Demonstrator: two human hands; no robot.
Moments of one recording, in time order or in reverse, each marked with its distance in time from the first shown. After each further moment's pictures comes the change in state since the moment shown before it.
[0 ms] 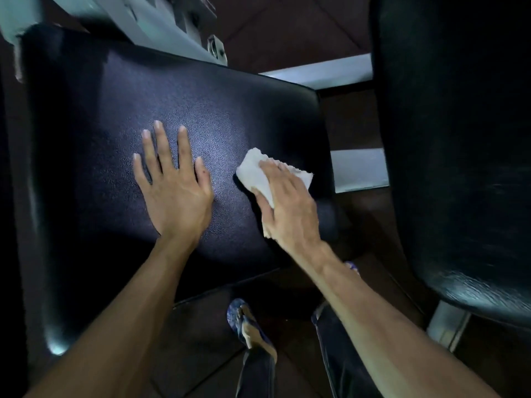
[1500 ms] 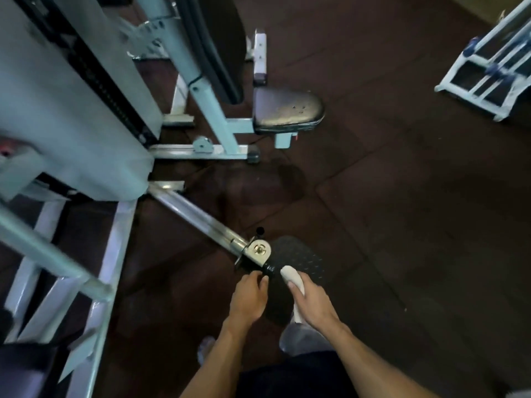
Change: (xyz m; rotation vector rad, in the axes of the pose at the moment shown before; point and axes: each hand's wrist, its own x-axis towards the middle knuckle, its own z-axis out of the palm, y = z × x) left_hand -0.711 0.232 -0.209 -0.089 -0.962 1.314; right_hand -0.767 -0.064 -0.331 0.569 0.614 1.554
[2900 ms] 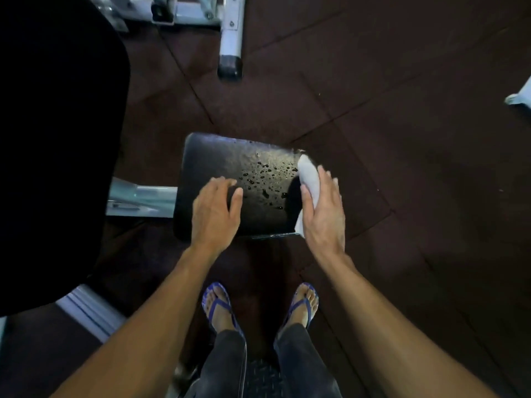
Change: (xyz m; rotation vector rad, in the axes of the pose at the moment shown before) left_hand 0.715 0.309 -0.100 0.120 0.418 0.281; right_hand 0.730 -0.126 -0.306 -0.021 0.473 -0.195
